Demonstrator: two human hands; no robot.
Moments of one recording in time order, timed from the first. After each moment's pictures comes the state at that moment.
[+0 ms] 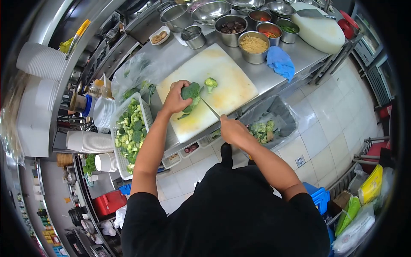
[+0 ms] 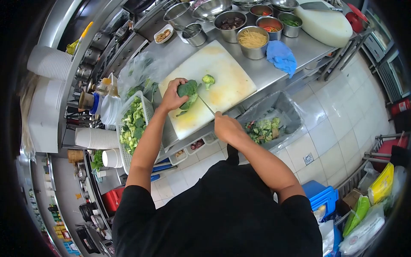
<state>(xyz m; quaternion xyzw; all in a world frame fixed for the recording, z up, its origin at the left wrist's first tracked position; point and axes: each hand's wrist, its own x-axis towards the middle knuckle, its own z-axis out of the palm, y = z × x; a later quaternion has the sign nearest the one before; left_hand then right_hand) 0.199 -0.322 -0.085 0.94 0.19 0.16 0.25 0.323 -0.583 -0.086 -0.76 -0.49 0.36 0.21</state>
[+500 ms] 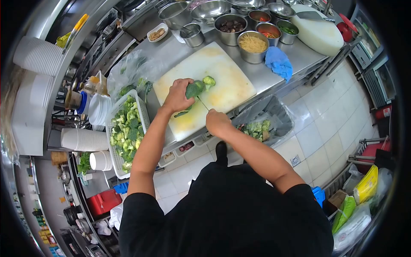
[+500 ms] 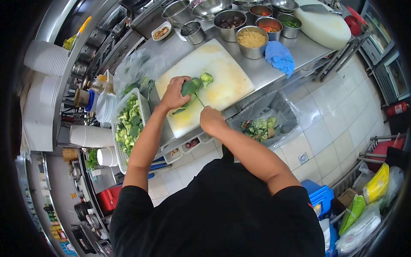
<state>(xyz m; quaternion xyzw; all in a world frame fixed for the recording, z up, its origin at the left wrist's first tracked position) 0.208 -0.338 -0.080 0.96 0.20 0.11 0.19 0.299 -0.522 -0.106 -0.78 -0.53 0.32 0.09</state>
